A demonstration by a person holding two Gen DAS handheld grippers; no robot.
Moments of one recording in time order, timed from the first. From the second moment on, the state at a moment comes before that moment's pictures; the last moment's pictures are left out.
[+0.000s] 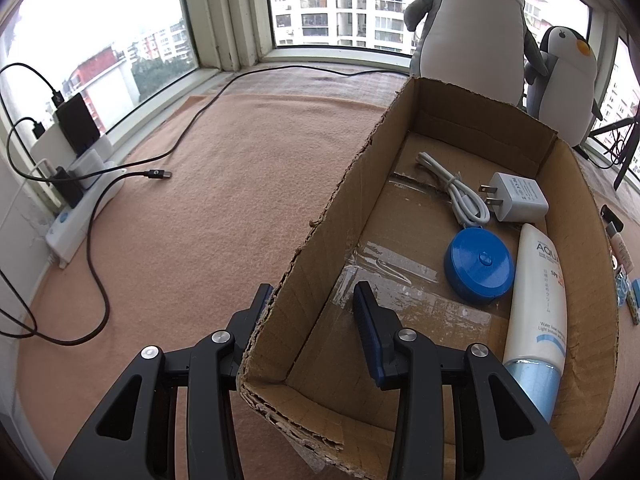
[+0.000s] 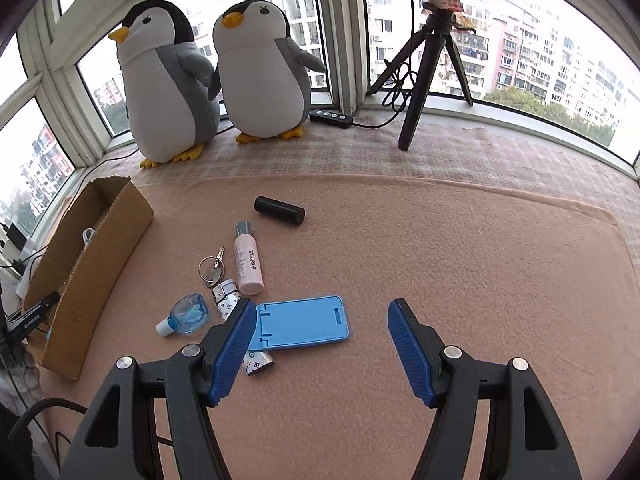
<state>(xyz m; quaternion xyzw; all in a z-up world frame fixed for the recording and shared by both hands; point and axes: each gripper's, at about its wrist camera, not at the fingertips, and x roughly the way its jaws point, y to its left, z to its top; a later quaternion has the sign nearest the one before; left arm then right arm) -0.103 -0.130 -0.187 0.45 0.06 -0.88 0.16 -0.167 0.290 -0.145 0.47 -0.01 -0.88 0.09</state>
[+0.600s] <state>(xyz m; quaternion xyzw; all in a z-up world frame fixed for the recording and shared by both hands) -0.104 -0.130 -0.186 0.45 0.06 -0.88 0.16 -0.170 0.239 -0.178 0.49 0.06 -0.86 0.11</state>
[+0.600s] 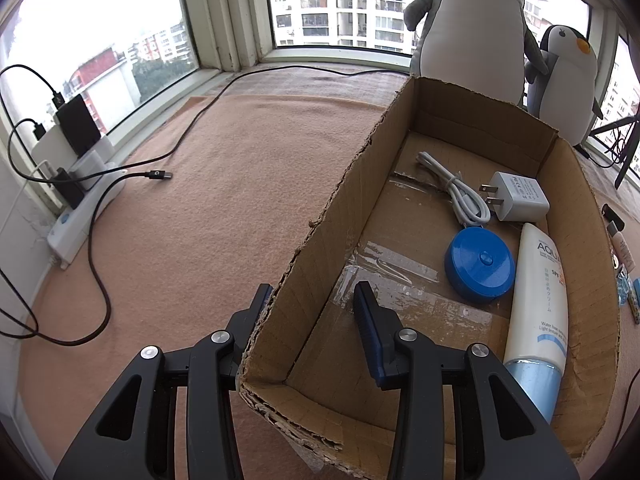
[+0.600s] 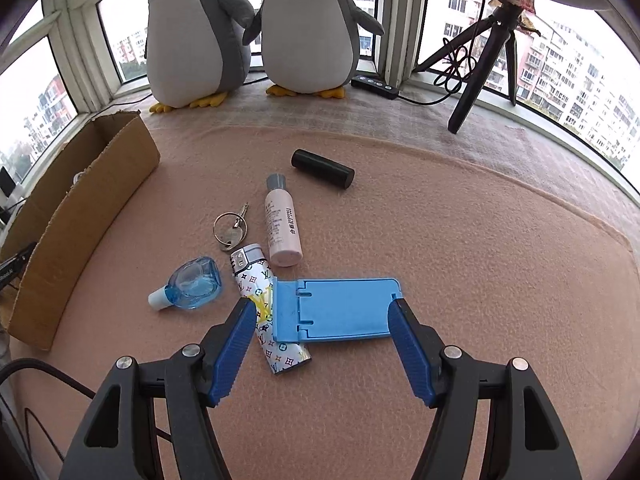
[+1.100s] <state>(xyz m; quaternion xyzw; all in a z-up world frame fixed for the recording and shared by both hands) -0.103 -0.131 -0.186 0.45 0.06 -0.88 0.16 -0.169 0.302 -0.185 0.51 0.06 -0.86 0.05</state>
